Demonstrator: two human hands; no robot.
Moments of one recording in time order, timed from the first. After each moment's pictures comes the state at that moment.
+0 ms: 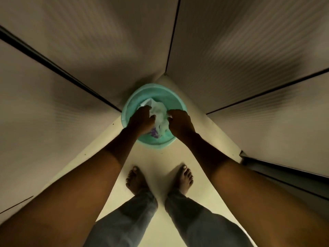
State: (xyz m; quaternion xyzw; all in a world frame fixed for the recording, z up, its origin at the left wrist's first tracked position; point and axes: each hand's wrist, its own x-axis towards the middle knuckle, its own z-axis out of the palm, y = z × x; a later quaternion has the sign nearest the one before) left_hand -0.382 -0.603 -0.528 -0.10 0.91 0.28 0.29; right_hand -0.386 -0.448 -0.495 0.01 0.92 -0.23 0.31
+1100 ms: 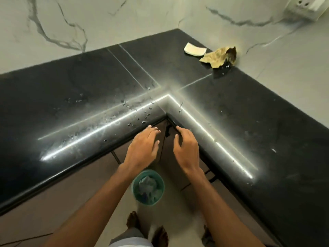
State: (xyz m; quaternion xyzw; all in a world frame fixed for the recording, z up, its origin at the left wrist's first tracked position) left_hand -0.401 -0.577 0.053 0.04 0.96 0.23 -0.15; right_hand -0.437 -0.417 0.064 -0.12 0.91 -0.38 -0.13
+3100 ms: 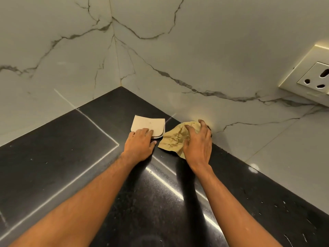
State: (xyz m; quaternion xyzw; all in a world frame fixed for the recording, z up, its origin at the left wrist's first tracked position) left_hand -1.016 -0.525 0.060 0.12 0.99 0.06 0.00; right_hand -0.984 -0.327 0.089 0.06 0.97 -0.13 -0.19
